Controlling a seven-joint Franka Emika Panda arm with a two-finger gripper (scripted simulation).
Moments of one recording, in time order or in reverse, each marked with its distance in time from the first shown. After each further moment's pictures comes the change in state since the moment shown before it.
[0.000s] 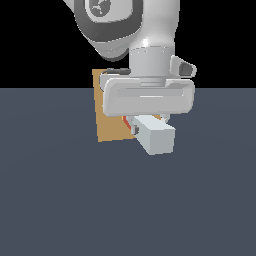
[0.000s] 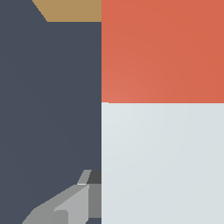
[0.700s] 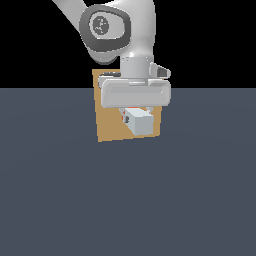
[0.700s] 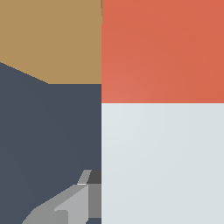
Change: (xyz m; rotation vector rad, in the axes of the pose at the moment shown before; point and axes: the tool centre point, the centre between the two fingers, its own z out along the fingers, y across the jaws) arm 0.093 -0.001 -0.002 -0.004 -0.001 -0.002
